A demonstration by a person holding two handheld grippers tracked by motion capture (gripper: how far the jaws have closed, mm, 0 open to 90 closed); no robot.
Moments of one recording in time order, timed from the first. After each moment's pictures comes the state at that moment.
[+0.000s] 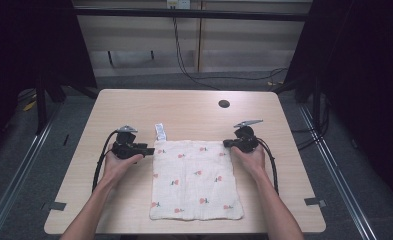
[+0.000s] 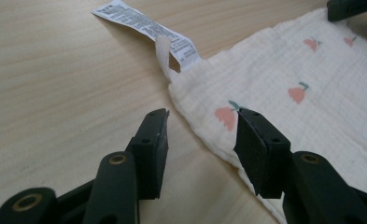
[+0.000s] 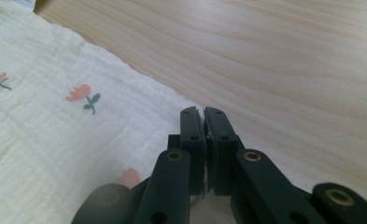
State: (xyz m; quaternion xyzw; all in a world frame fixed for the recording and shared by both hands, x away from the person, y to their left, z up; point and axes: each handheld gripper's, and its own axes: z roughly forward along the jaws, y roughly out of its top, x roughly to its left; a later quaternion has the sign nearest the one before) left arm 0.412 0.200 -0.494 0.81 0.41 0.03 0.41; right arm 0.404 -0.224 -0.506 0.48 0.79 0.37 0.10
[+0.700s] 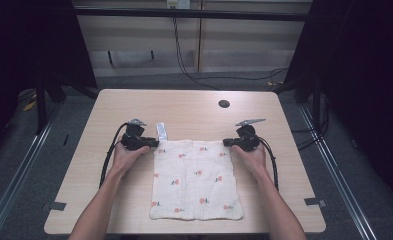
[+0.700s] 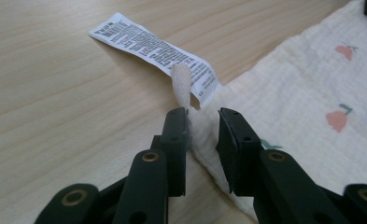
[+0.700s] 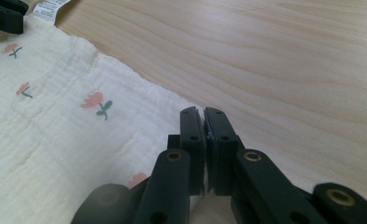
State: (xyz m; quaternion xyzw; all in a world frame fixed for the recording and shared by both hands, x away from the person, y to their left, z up) left arm 0.442 0.175 -0.504 0.83 0.39 0.04 0.39; right arm 0.406 -0.225 -0.502 0.48 0.78 0.39 0.09
